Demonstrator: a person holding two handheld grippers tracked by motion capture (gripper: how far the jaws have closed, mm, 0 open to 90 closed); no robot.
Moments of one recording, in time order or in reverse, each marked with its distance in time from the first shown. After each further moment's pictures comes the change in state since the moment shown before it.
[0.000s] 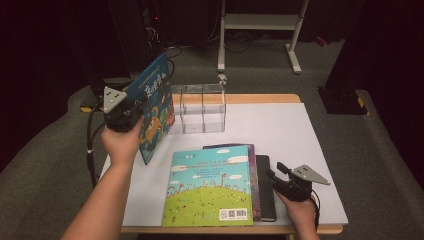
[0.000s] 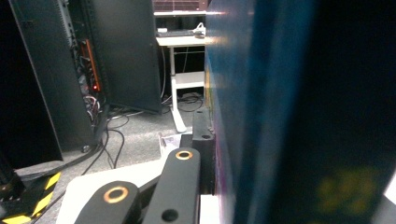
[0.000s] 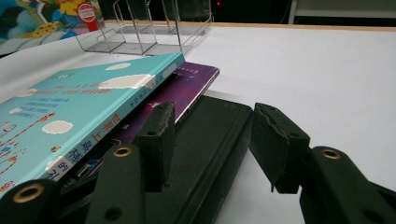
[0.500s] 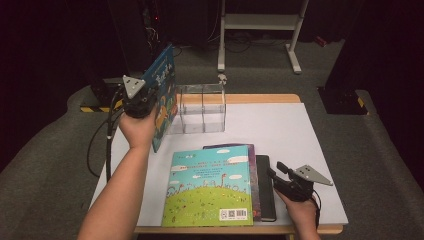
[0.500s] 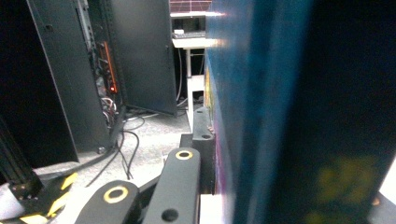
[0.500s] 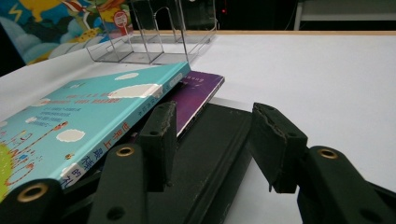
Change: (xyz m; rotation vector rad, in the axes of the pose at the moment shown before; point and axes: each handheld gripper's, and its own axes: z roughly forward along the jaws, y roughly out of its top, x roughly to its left) left arm -0.010 -0.018 0.055 -0.029 0.064 0.043; right arm -0.001 0.001 -0.003 -0.028 0.029 0.023
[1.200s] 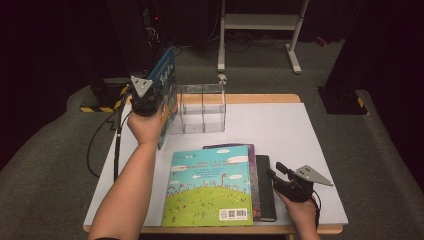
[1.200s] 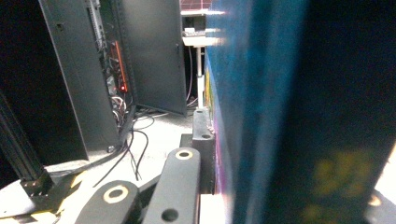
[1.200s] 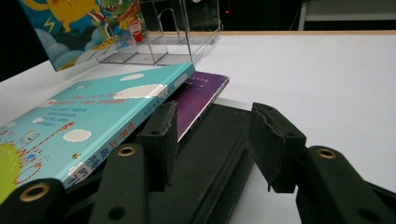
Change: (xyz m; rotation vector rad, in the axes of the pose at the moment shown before) left arm 0.005 -0.023 0.021 -0.021 0.045 0.011; right arm 0.001 -0.001 0.000 -0.004 0.017 0.003
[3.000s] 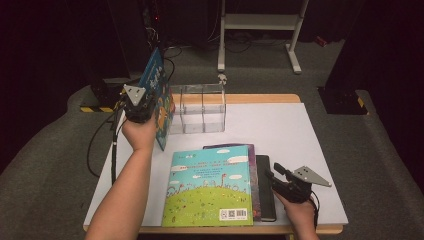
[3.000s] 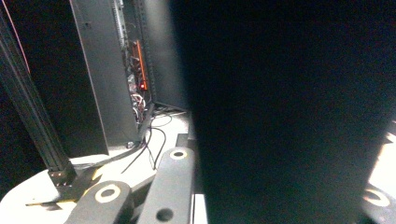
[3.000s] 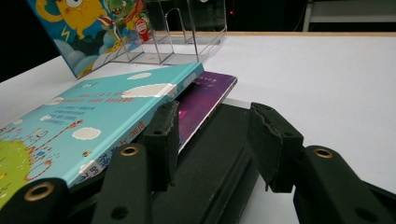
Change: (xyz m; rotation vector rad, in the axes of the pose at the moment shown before) left arm 0.021 -0.011 -0.010 -0.031 0.065 0.027; right arm 0.005 -0.001 0.001 -0.002 0.014 -0.010
